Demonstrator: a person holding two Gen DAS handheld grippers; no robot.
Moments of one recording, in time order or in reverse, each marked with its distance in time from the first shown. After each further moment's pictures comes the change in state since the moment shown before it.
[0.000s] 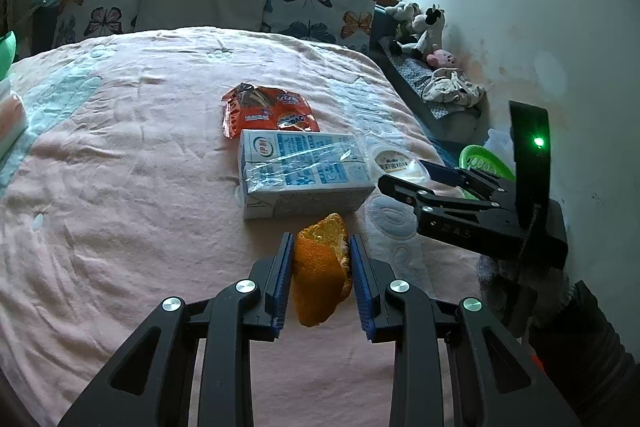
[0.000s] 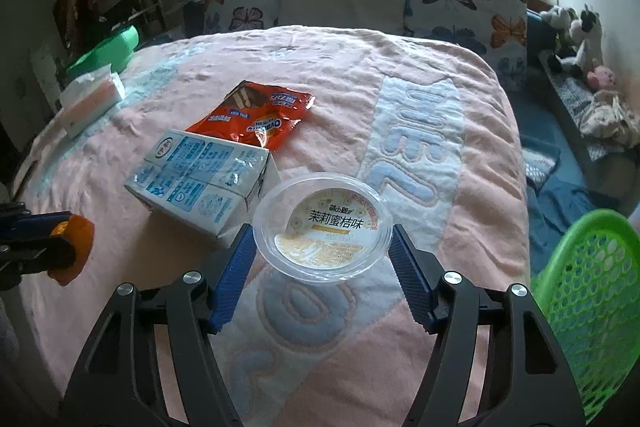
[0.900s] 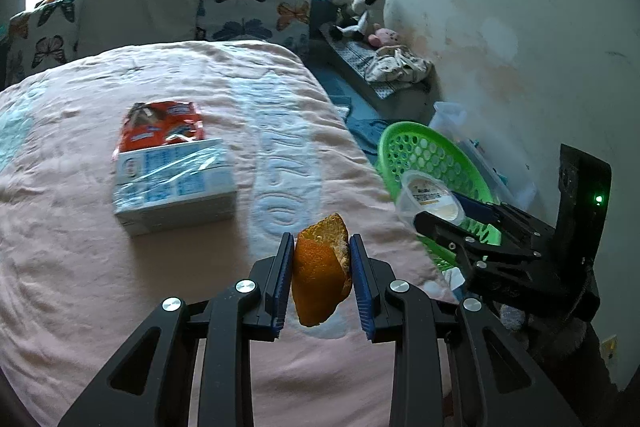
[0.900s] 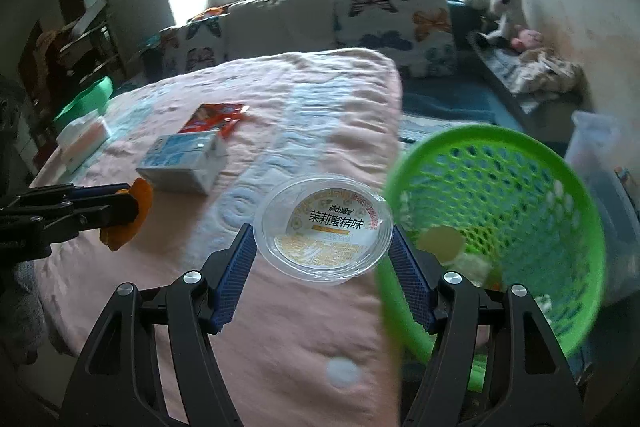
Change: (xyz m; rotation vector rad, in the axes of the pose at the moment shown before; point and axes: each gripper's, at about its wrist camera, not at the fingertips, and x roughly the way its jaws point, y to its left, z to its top) left arm 0.015 -0.092 0.004 0.141 0.039 -0.118; right arm -0.121 -0.049 -0.072 0.189 -0.092 -0.121
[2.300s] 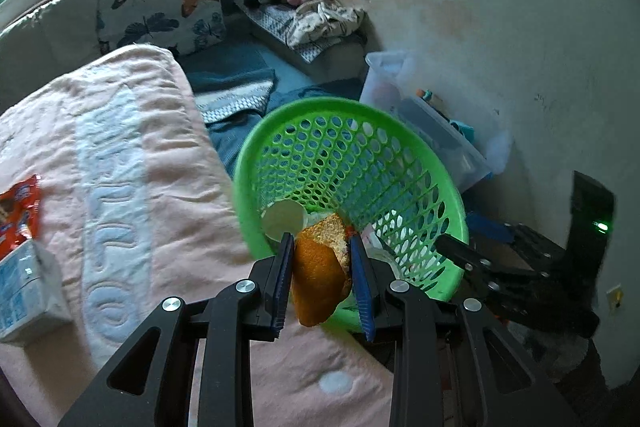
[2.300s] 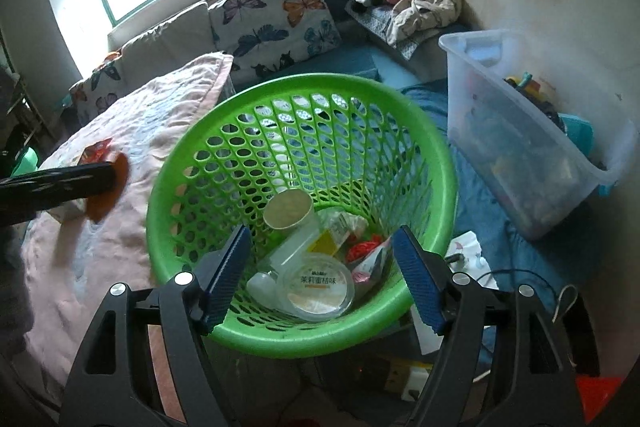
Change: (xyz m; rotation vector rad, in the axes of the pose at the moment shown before) left arm 0.116 -0.129 0.047 0.210 0.149 -0.109; right arm -0.042 -0.157 -0.056 0.283 -0.002 -0.203
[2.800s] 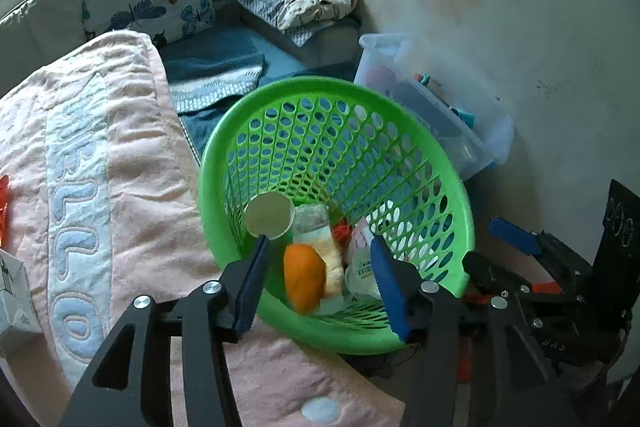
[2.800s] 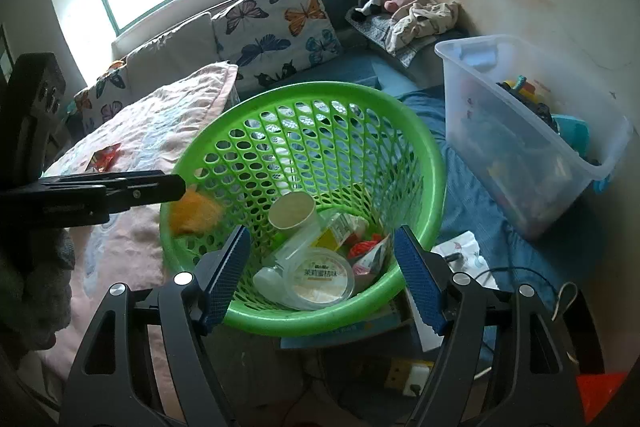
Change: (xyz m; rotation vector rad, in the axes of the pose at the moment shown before) left arm 0.030 -0.009 0.004 0.009 0.032 -0.023; right arm -0.016 -0.002 -0.006 0.010 -0.029 0.010
